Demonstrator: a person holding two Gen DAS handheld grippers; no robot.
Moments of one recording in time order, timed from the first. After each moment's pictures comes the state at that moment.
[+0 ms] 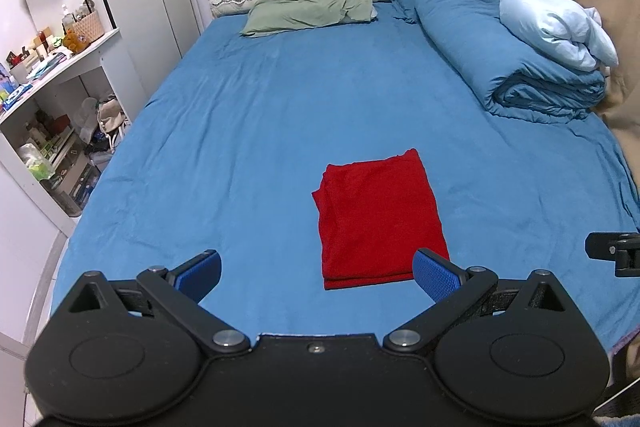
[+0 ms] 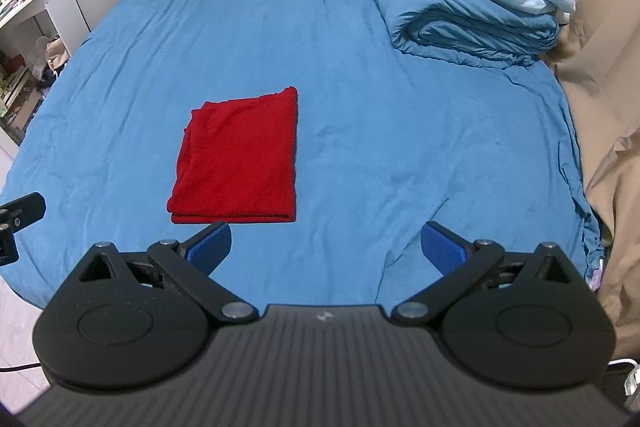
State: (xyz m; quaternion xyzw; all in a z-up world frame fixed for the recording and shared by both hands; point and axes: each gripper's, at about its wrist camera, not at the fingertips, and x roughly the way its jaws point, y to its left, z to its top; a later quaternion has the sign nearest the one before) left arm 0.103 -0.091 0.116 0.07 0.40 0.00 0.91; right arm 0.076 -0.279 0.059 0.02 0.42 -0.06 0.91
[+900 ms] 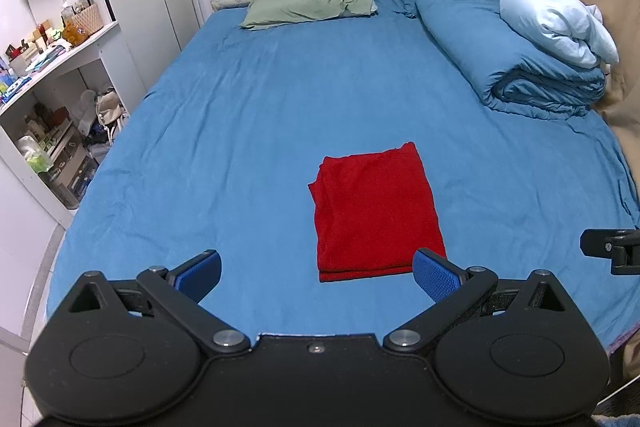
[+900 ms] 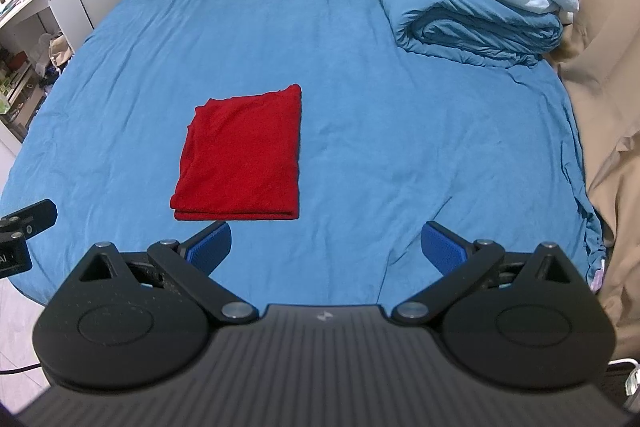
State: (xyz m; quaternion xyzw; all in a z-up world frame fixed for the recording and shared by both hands) left arm 0.101 -0.093 0.113 0.06 0.41 0.00 0.91; right arm 0.076 -0.271 0.058 0.02 0.42 -0.06 0.90
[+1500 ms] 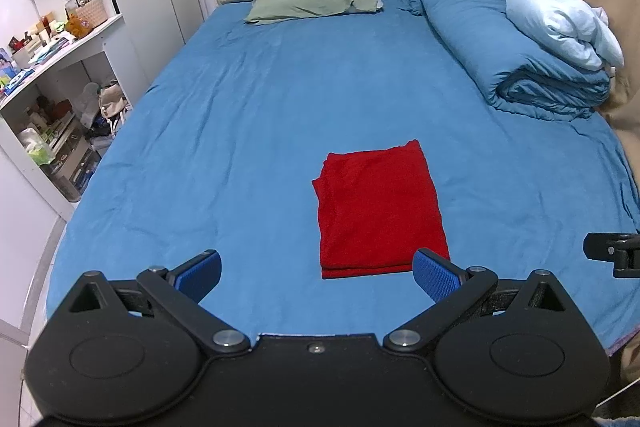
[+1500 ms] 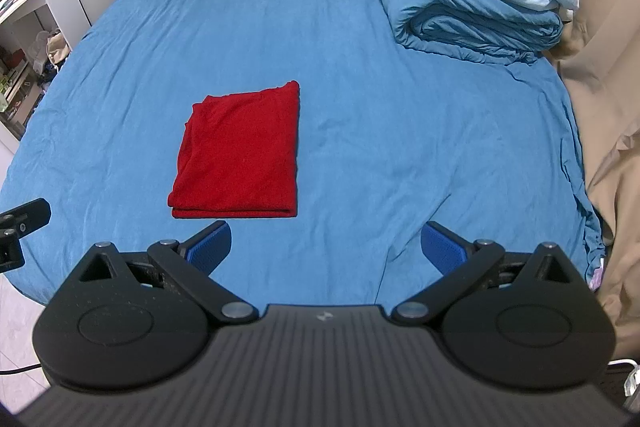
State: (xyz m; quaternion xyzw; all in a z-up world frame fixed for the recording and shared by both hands) left arm 0.103 -0.092 0.113 0.05 0.42 0.01 0.91; right arm 0.078 -0.270 0.058 0.02 0.43 -0.06 0.90
